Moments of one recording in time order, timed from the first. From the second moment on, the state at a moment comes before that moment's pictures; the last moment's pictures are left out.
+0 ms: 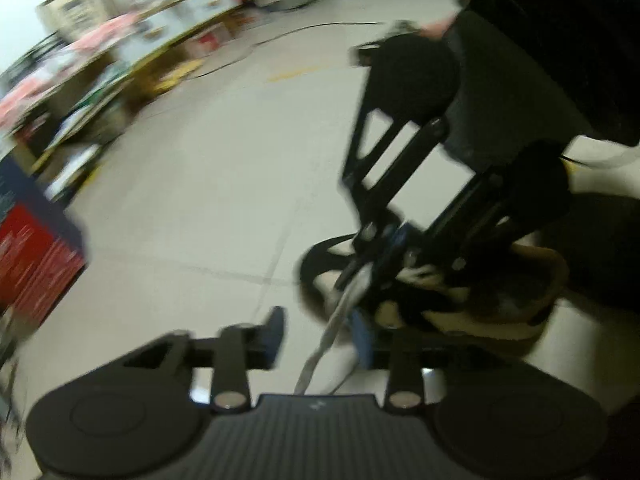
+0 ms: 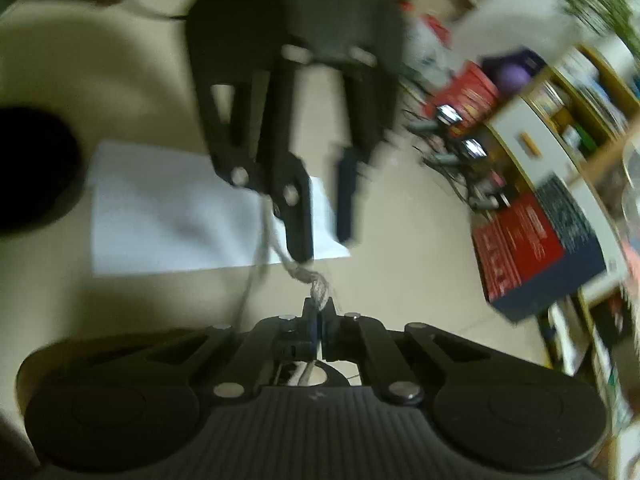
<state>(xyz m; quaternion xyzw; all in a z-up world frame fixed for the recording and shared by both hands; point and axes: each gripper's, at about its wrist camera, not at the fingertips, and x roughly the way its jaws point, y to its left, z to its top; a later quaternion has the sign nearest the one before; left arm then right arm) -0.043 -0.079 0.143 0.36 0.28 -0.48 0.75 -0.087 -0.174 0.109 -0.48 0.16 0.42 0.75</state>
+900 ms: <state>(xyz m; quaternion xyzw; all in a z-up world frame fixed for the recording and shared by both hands) -0.058 -0.104 0.127 0.46 0.20 -0.23 0.83 -0.108 -0.182 0.088 -0.54 0.09 0.30 0.78</state>
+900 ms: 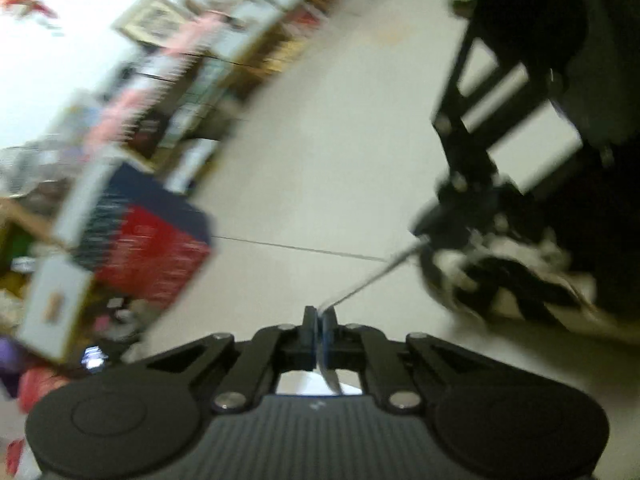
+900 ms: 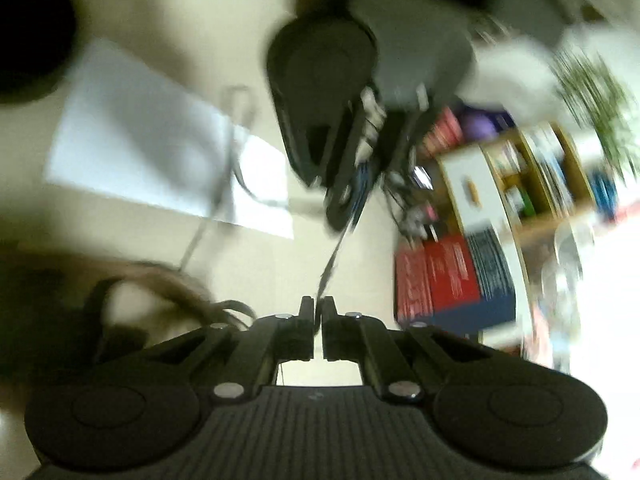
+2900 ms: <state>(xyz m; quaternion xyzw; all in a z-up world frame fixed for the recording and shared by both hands) -0.007 -0.047 0.102 0.28 0.33 -0.07 0.90 -0.024 -0.273 0.163 -0.02 0.24 0.06 0.97</state>
